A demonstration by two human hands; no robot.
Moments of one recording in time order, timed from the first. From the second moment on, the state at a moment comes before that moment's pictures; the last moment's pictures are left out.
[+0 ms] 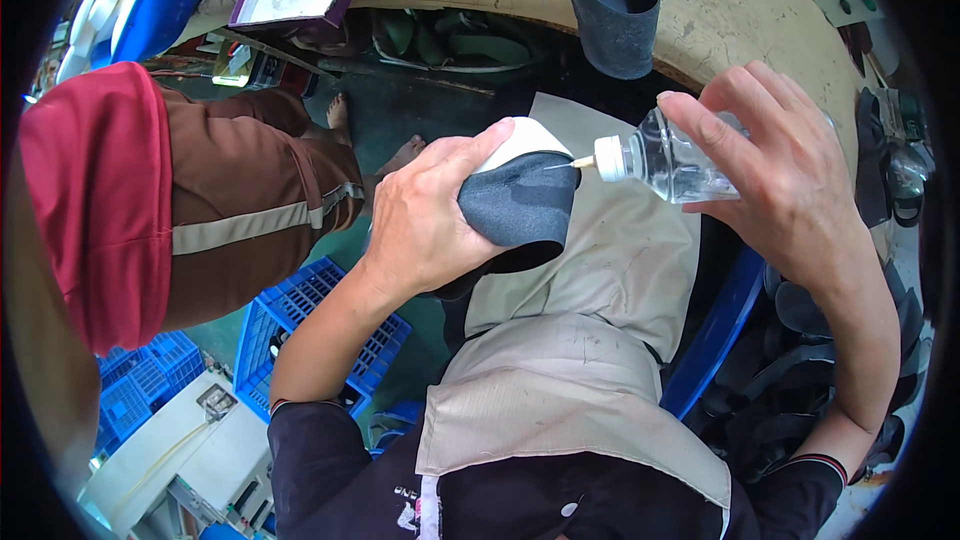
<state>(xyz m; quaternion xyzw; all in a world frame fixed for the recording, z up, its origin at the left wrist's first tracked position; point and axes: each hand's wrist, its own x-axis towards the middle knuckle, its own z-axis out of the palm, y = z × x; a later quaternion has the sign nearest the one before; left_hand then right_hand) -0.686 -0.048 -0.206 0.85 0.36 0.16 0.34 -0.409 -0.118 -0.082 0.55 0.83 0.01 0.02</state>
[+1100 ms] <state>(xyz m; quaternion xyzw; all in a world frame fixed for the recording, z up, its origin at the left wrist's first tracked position) -0.630 -0.064 -0.201 0.73 0.39 0.16 0.54 -0.332 -0.149 -0.077 0.57 0.82 0.02 0.00</state>
